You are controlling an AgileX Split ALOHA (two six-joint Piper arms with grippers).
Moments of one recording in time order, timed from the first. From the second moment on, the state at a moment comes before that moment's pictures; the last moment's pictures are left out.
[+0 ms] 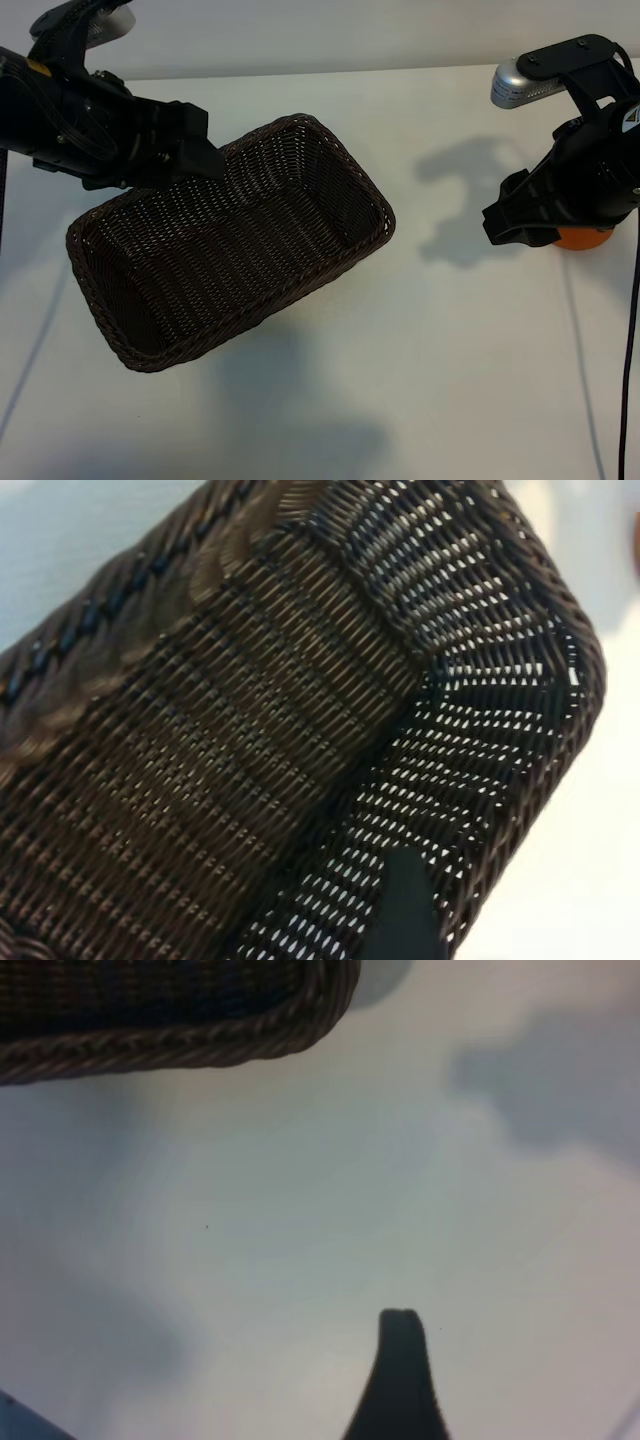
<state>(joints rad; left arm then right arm) -0.25 1.45 -1.12 -0.52 0.81 0.10 0.25 1.38 -1.03 0.28 0.88 -0.17</state>
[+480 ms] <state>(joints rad) -0.25 1.35 -1.07 -0.12 0.91 -0.30 0.25 1.38 -1.03 0.28 0.88 -0.17</state>
